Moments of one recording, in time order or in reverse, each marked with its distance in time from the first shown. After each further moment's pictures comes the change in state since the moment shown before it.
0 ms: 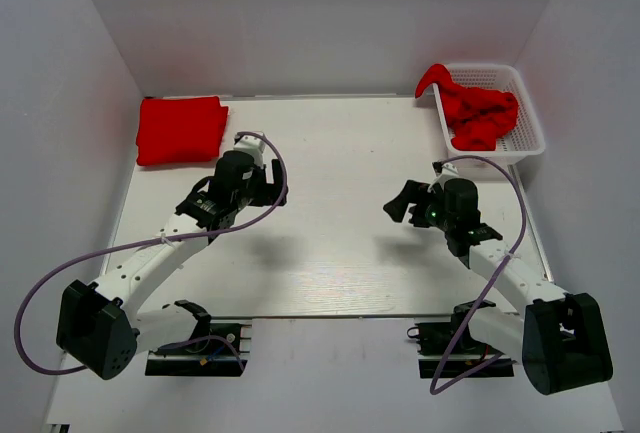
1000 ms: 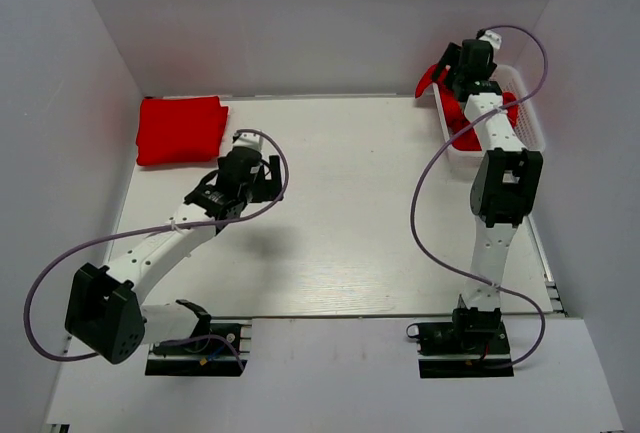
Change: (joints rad) left arm 0.002 0.080 0.040 -0.063 -0.165 -0.040; right arm -0.212 1.069 1.514 -0.362 0.452 -0.054
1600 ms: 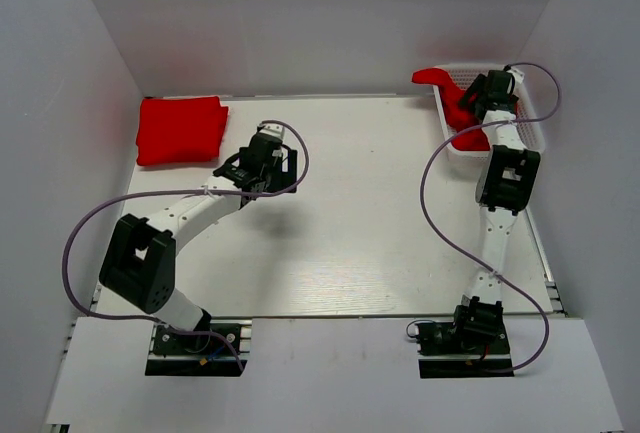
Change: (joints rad) left arm 0.006 0.297 0.156 0.046 0.053 0.066; right arm -0.214 0.483 0.322 0.045 -0.013 0.005
